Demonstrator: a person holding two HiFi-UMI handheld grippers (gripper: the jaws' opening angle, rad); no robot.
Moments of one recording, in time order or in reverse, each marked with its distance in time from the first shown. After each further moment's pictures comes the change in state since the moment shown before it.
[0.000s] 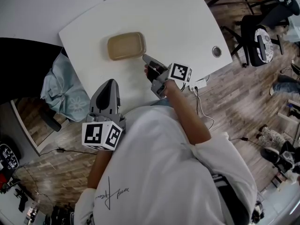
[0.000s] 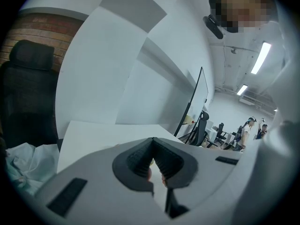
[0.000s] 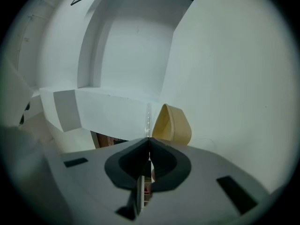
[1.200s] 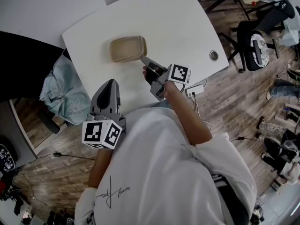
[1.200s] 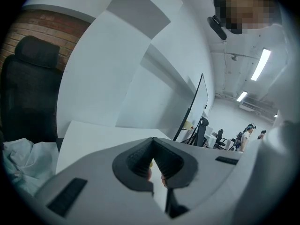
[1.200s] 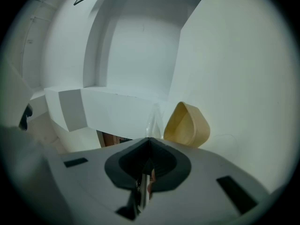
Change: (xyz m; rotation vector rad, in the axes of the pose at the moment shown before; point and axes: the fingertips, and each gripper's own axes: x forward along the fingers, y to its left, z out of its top) left arm -0.008 0.001 0.007 -0.042 -0.058 -0.011; right arm 0.003 0.036 0.002 -0.021 0.014 0.056
